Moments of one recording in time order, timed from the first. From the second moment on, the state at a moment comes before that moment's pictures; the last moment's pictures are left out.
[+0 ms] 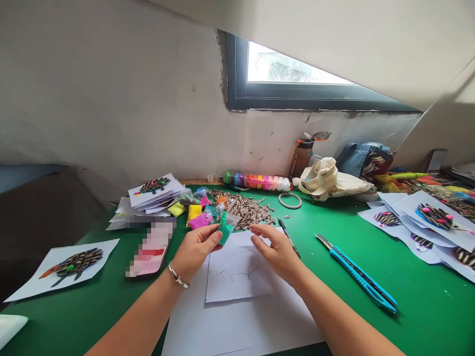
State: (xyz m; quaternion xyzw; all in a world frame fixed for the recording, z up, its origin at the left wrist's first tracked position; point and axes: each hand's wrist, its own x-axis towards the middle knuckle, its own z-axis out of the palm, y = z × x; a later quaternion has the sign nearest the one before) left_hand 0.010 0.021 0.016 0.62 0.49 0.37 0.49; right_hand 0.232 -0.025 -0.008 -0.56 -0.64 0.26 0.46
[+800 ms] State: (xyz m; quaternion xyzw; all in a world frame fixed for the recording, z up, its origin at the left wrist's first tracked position) left_hand 0.016 0.000 0.016 0.56 0.42 0.29 0.65; right_hand 0.191 -0.033 -0.004 -0.42 -0.49 0.59 0.48
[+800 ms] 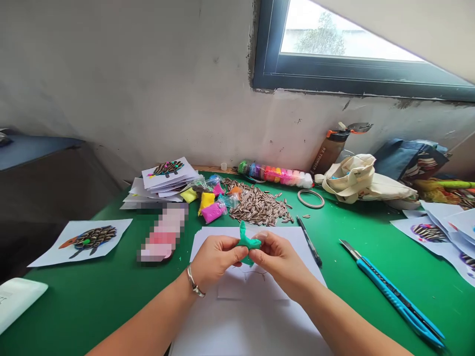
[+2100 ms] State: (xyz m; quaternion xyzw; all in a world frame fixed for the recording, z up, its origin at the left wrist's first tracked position) left_hand 0.018 -0.017 0.022 0.72 0.41 0.36 0.43; right_hand 0.204 -0.036 0.014 -0.45 -0.58 0.52 0.44
